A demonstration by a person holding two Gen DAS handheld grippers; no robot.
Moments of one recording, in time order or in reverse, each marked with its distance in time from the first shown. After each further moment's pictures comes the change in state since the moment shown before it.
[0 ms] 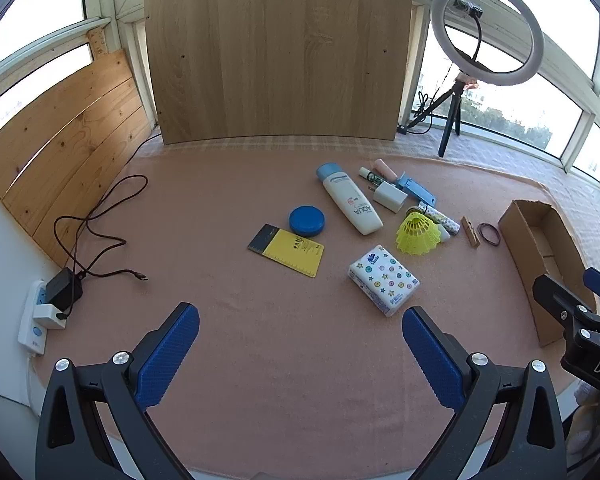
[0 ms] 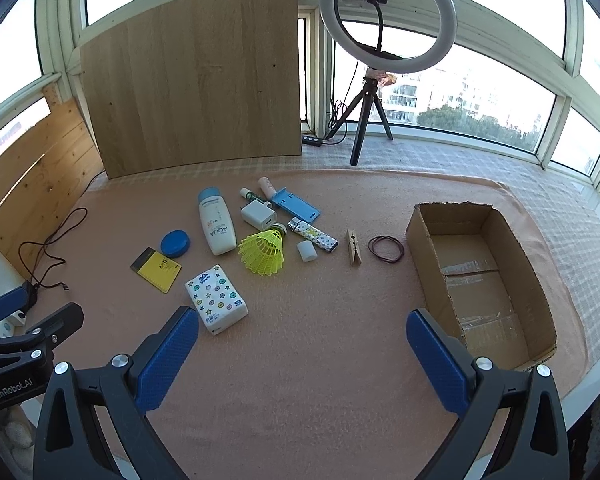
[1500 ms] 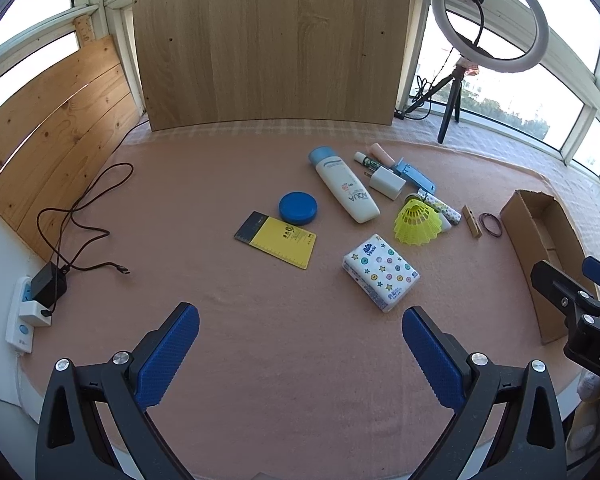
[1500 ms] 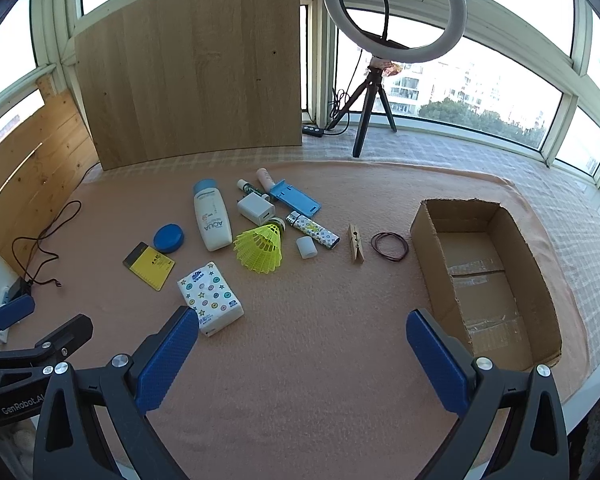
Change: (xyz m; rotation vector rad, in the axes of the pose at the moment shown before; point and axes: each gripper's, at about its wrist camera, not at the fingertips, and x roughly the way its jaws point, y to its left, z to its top) left arm 0.029 -0.008 0.002 -0.003 0.048 -0.017; right arm 0.018 0.000 0.006 -0.007 0.035 -0.003
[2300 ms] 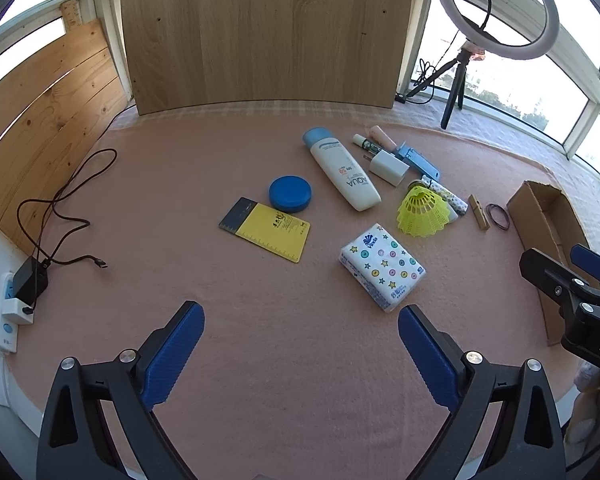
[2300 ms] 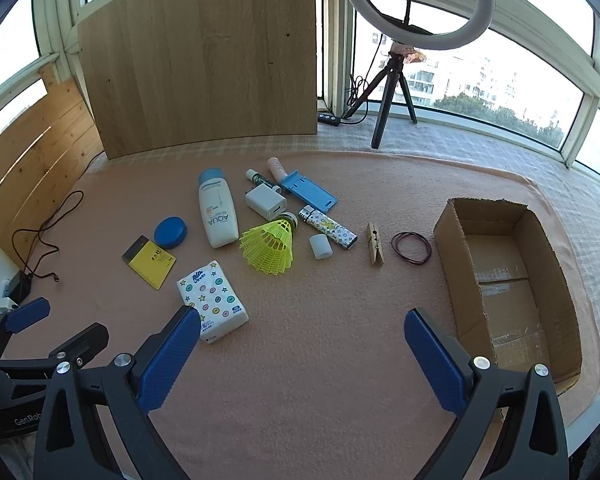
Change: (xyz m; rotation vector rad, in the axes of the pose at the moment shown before) left arm 0.041 -0.003 0.002 -0.012 0.054 -0.020; right arm 0.034 0.001 0.008 -0.026 0.041 0.057
